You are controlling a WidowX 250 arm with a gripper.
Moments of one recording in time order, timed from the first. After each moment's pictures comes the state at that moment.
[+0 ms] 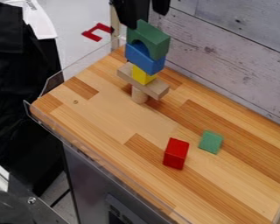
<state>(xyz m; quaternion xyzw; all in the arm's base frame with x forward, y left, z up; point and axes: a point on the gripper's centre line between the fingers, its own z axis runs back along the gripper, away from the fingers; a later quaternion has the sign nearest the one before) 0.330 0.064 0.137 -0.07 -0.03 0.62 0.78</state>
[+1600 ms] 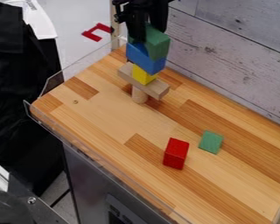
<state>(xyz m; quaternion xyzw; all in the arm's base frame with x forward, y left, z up) 0.338 0.057 0.114 -0.07 0.00 0.61 0.79</state>
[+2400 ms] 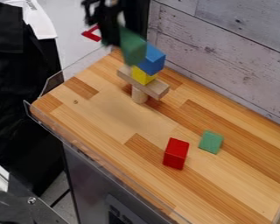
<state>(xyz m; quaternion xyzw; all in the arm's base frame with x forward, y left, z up) 0.275 0.064 0.117 -0.06 0.01 0.64 0.76</state>
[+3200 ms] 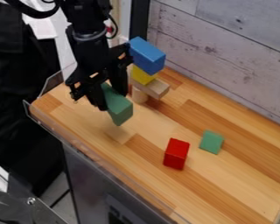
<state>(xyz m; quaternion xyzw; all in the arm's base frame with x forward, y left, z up) 0.247 0.061 0.053 -0.10 -0.03 0.66 0.75</state>
